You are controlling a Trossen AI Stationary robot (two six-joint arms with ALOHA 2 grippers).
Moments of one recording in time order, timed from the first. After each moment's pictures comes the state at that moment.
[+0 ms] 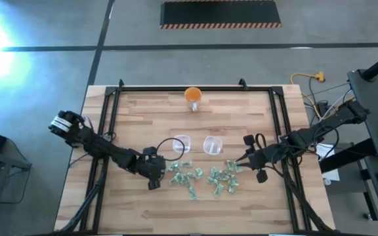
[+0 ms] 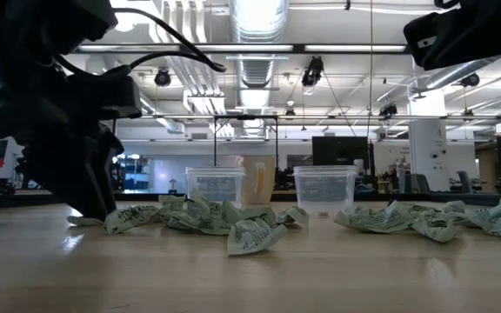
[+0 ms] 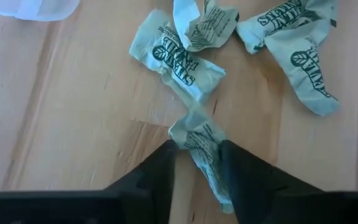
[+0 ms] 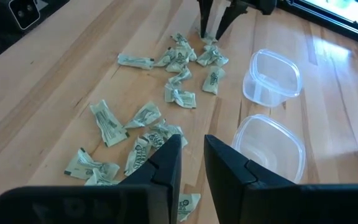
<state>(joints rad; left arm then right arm) -0.42 1.53 0.64 -0.17 -0.26 -0.56 0.46 0.89 0.56 -0.31 0.25 -0.05</state>
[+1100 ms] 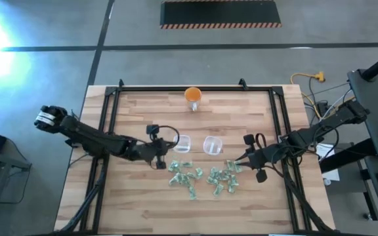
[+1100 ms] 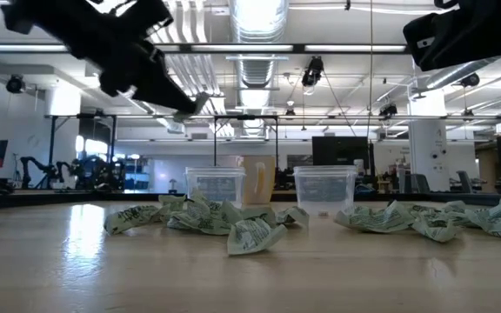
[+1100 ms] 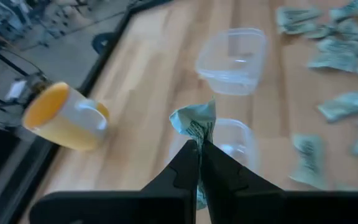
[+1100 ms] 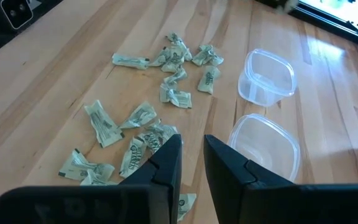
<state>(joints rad) -0.26 1.28 0.66 0.04 -0.63 0.05 0.46 0.89 0.56 -0.31 0.27 -0.05</state>
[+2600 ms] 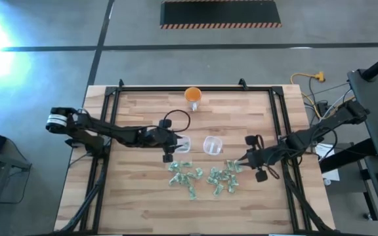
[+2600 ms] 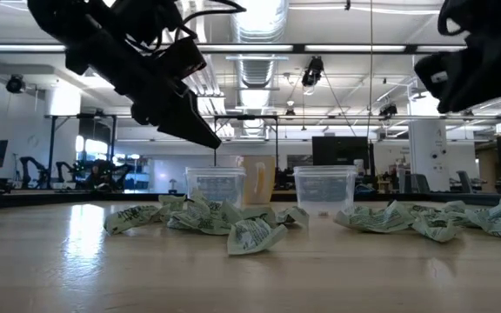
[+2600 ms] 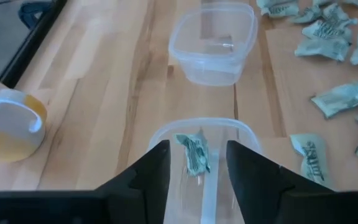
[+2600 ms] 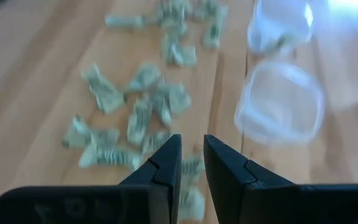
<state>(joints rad) -0.03 1.43 0.67 0.17 -0.23 0.11 0.46 0.89 0.48 -0.37 0.26 0.12</state>
